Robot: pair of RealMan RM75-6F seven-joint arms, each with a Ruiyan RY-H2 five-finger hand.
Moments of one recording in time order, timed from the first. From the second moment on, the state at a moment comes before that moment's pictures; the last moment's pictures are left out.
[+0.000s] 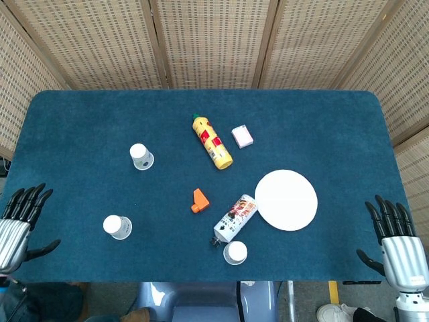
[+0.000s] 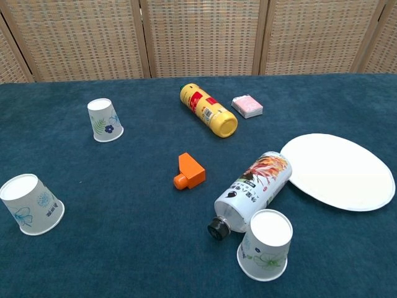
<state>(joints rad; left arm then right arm) -0.09 -1.06 -0.03 -1.71 1.67 1.51 0.04 -0.02 -1.10 0.04 -1.73 -1.67 1.64 -0.17</state>
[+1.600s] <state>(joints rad) -0.97 -1.62 -0.25 -0.85 1.02 0.57 0.24 0.06 -1.15 0.13 -1.68 -1.40 1.50 -0.23</state>
